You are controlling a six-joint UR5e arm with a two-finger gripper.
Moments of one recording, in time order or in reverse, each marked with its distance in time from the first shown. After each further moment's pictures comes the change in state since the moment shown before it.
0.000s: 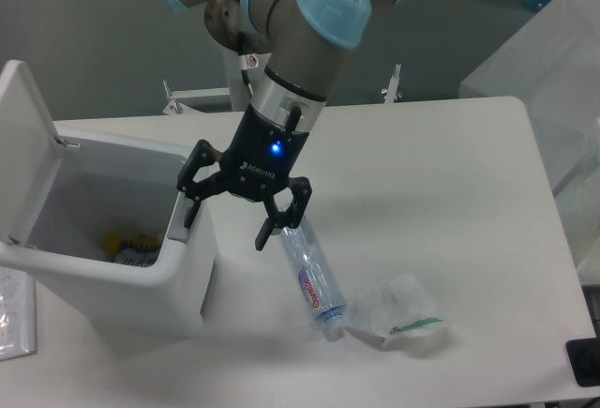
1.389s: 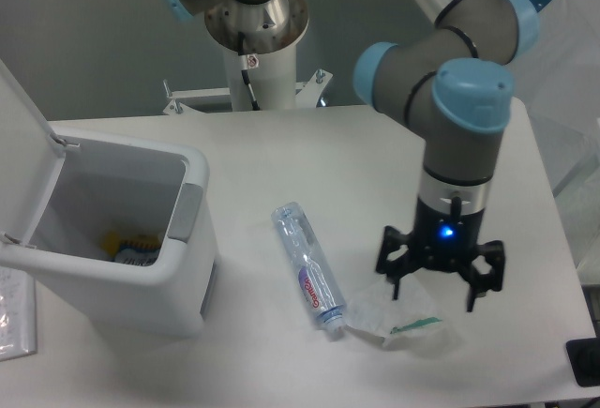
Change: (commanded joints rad) arm 0.196 -0.336 0.236 -0.055 0.503 0.771
